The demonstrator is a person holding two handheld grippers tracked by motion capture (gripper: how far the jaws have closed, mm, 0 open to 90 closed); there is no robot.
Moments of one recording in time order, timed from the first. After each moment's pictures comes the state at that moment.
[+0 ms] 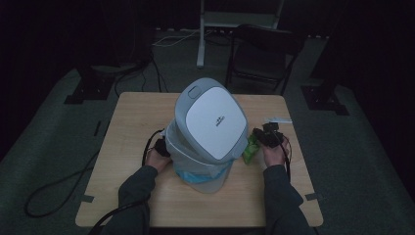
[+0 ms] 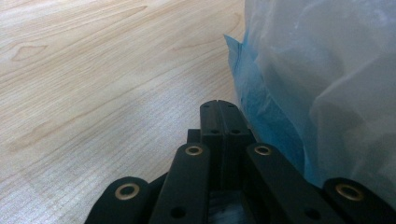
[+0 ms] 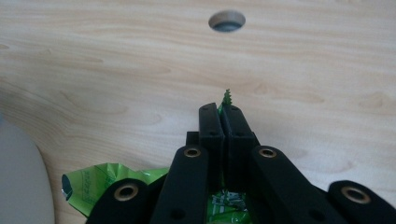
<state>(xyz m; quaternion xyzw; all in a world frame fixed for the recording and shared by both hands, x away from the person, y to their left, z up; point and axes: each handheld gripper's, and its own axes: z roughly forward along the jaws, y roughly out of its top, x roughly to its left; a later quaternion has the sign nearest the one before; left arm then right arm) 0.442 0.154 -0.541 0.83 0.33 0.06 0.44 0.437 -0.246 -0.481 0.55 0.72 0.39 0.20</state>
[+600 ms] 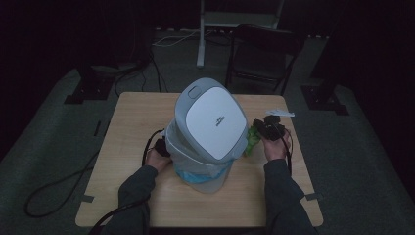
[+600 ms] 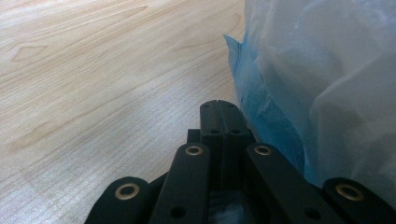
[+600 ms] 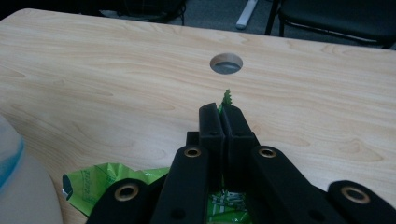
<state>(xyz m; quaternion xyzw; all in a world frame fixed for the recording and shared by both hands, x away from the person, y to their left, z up) 0.442 0.154 -0.541 0.83 0.33 0.06 0.44 0.442 -0.242 -0.451 0.53 0.71 0.41 0.23</state>
